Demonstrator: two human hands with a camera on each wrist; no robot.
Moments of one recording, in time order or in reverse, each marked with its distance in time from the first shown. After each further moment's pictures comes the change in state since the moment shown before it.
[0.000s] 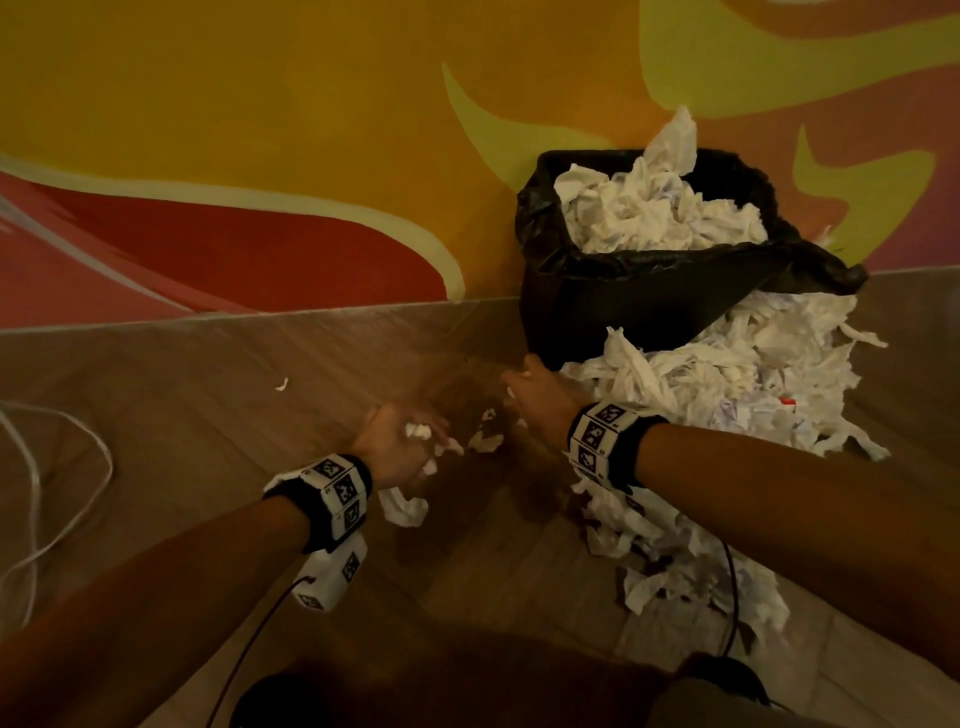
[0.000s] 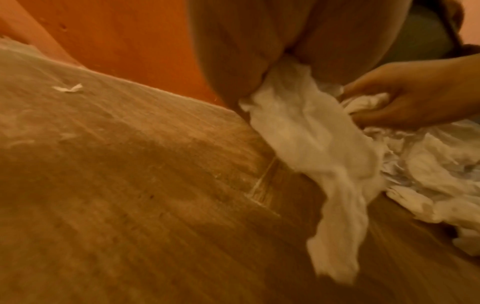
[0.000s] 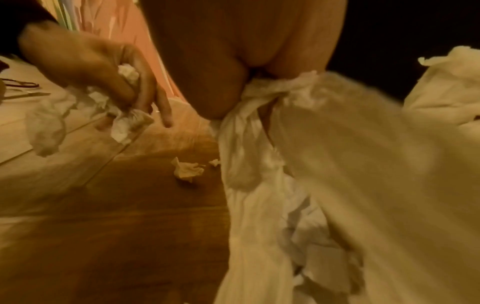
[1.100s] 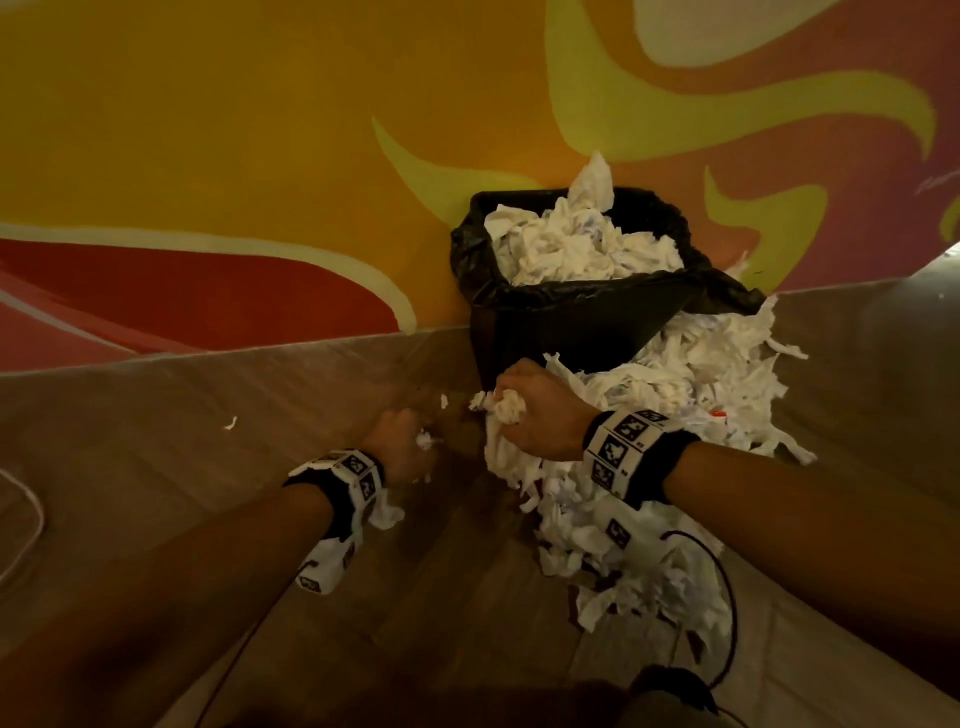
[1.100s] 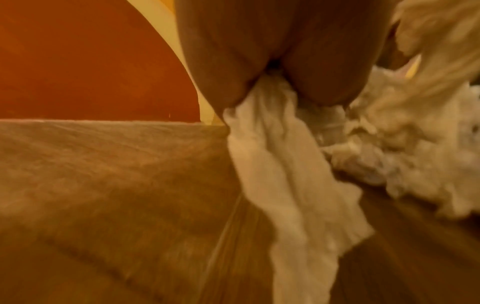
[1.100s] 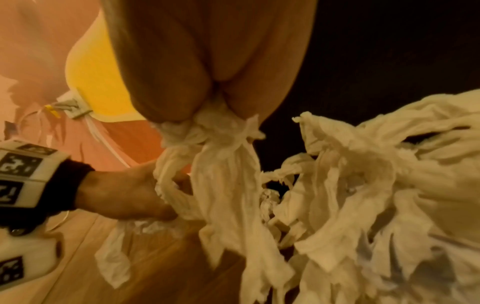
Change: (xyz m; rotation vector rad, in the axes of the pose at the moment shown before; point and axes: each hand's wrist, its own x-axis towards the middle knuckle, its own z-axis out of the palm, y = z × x) left_hand 0.038 0.055 0.025 0.367 -0.078 0.123; right_hand -0.050 0.042 -0.037 0.521 0.175 -0.058
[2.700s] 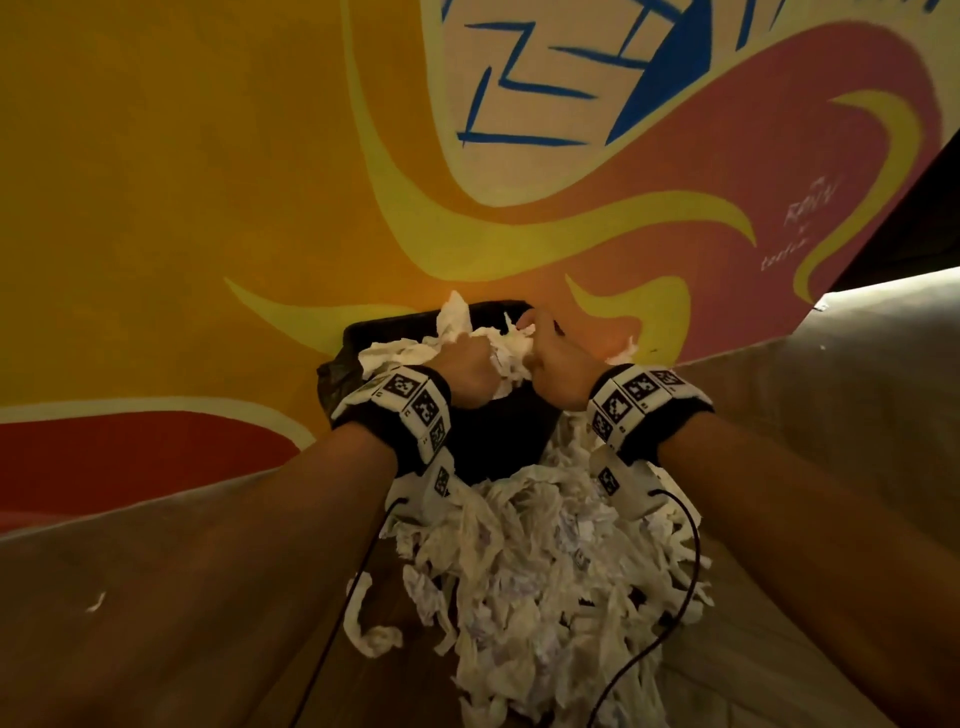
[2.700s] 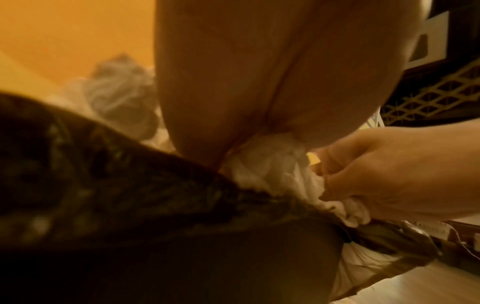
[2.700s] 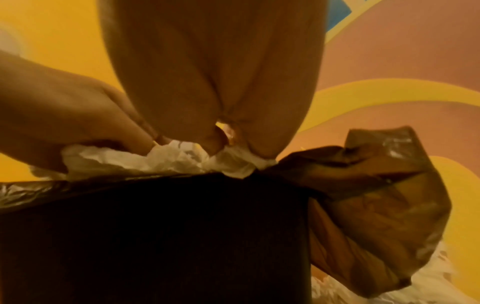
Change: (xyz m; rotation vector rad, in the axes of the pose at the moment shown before) left_hand 0.107 0.263 -0.093 0.148 0.009 0.121; right_hand 0.003 0.066 -0.184 -0.046 0.283 0.172
